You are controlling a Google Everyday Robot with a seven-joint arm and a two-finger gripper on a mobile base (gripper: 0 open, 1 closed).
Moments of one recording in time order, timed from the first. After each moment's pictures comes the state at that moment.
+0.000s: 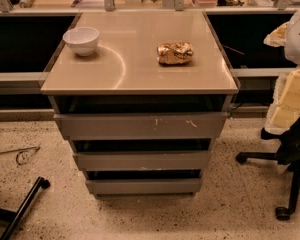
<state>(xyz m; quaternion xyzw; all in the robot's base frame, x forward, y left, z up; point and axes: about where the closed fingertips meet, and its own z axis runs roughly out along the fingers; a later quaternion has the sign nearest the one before) 0.438 -0.216 0.977 -0.60 0.78 -0.04 0.16</state>
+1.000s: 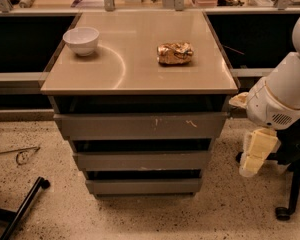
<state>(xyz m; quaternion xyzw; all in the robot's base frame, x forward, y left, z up) 0.438 -0.206 0.829 -0.64 0.75 0.07 0.13</state>
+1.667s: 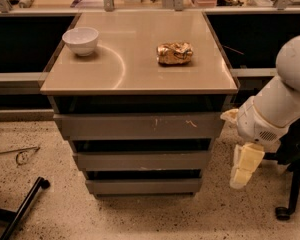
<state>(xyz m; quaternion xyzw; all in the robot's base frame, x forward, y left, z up) 0.436 -0.197 0.781 -0.65 0.74 0.10 0.12</state>
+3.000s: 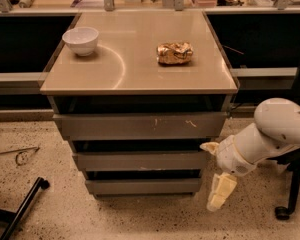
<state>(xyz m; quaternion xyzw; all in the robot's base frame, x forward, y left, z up) 0.430 -0.164 0.657 -0.64 0.72 0.20 0.18</state>
